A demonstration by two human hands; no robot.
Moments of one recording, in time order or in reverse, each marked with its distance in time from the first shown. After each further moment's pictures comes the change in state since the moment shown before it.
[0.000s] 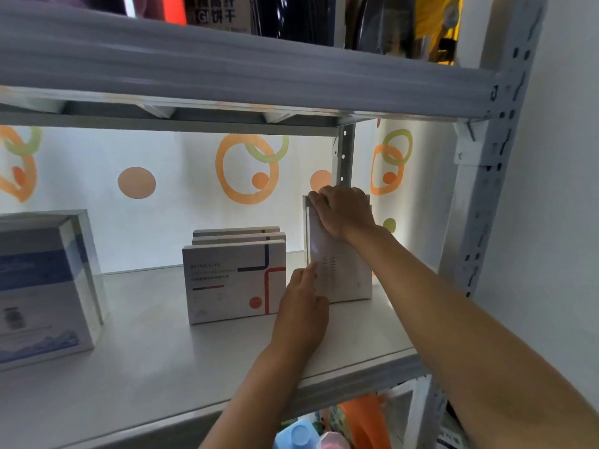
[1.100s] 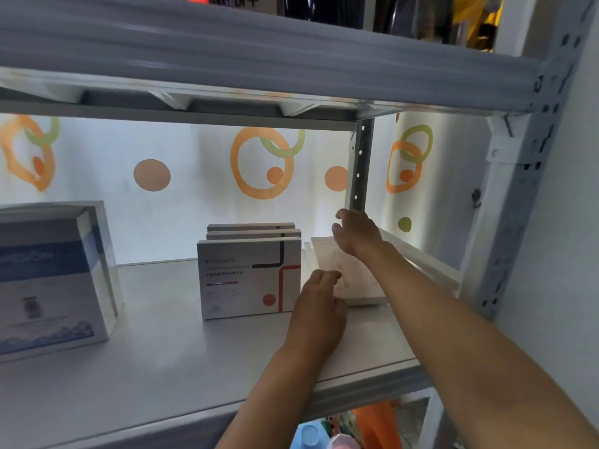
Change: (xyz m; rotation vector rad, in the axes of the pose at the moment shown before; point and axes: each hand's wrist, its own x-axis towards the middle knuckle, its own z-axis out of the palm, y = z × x) left_hand 0.001 0.002 0.001 0.056 -0.038 -0.031; right_hand -0.004 0.011 0.049 0.057 -0.270 0.200
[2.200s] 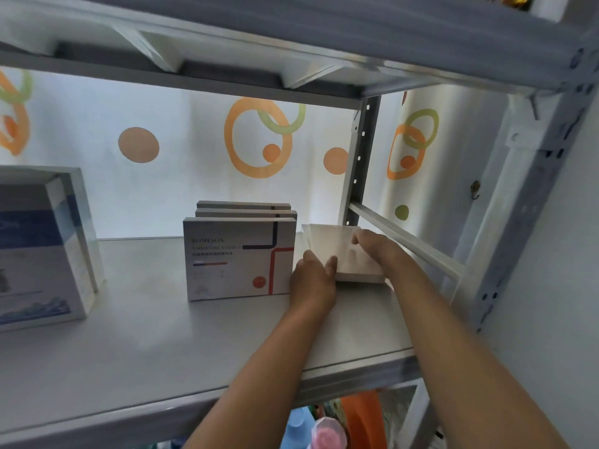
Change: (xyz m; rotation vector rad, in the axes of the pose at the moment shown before) left_hand 0.043 -0.007 0.021 -0.003 -0.017 -0.363; right_hand -0.038 0.037 0.002 0.508 -0.271 0.545
